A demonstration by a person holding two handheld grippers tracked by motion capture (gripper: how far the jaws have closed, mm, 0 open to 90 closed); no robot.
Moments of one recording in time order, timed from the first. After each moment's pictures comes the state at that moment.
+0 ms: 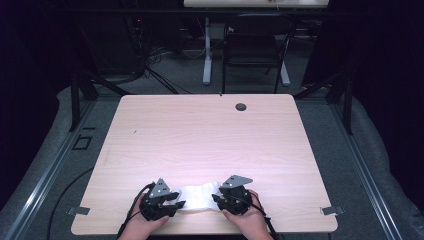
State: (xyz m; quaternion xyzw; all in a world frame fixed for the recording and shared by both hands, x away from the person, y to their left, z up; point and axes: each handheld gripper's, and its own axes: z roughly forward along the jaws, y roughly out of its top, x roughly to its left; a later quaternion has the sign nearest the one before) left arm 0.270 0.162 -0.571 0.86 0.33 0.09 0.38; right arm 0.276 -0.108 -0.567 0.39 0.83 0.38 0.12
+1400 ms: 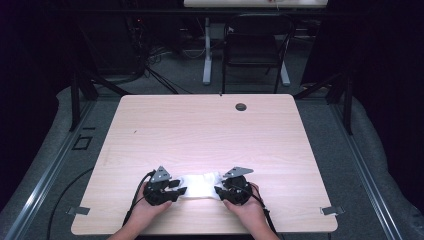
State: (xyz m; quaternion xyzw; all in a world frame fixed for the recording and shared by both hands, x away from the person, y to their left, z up) left arm 0.315 0.163 -0.582 0.83 0.36 0.10 0.40; right arm 0.305 -0.113 -0.575 0.43 0.82 0.37 0.11
